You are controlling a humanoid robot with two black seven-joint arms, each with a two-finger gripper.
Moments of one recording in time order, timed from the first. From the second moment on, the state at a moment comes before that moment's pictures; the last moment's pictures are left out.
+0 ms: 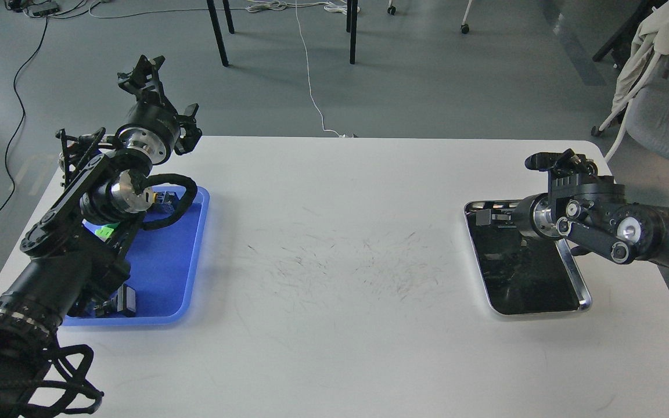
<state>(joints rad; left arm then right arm) -0.69 0.16 -1.18 -0.86 0.50 0.09 -0.07 1.09 -0.38 -0.22 0.71 -1.03 0.33 -0.12</state>
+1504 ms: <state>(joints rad) -0.70 0.17 -1.18 -0.86 0.50 0.09 -0.07 1.19 -0.37 -0.24 0.76 -1.02 0.32 -0.09</state>
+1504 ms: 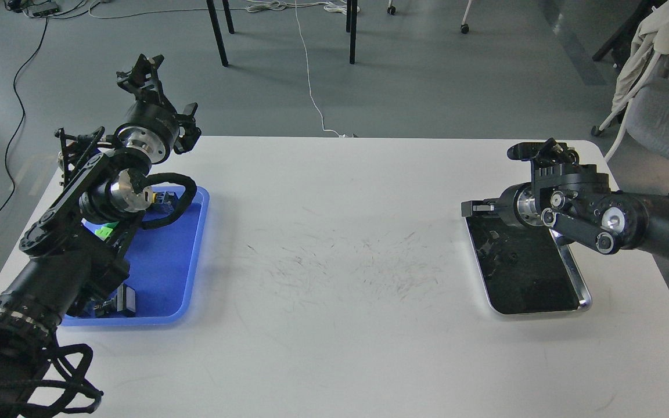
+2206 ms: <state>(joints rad) -0.71 0.18 -1.18 -0.86 0.50 0.11 -0.07 1.06 0.00 0.08 0.84 -0.81 0.15 -0.04</state>
